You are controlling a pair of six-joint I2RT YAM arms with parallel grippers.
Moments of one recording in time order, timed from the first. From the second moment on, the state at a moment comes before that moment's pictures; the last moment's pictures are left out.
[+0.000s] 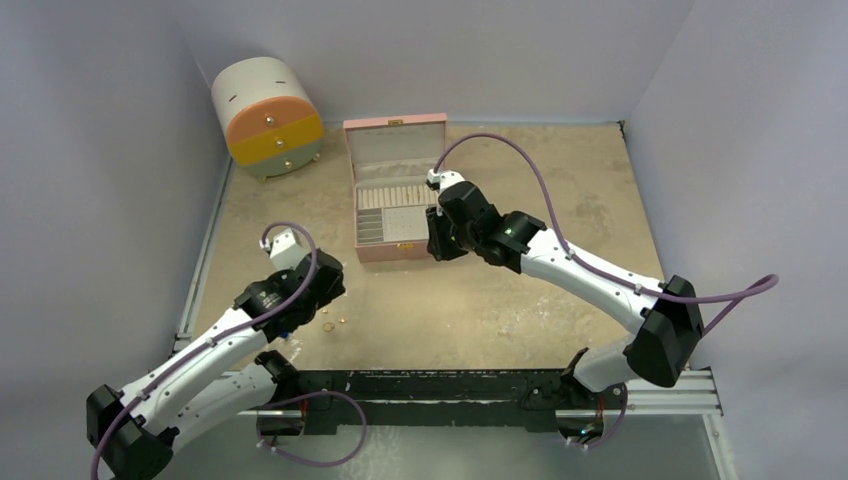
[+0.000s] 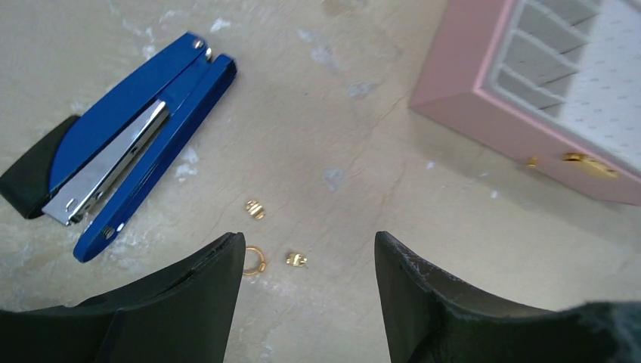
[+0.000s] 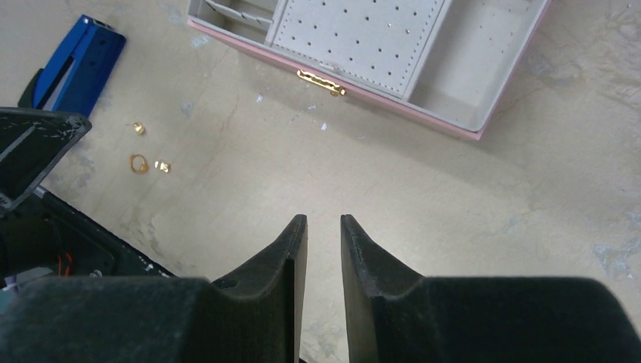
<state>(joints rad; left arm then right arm) -0.70 0.80 0.70 -0.86 -0.59 -1.08 0.85 1.45 1.24 -0.56 0.11 0.43</state>
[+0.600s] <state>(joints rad) -0.70 0.97 0.52 -0.76 -0.64 -1.19 0.85 1.41 1.17 -0.56 0.12 0.43</state>
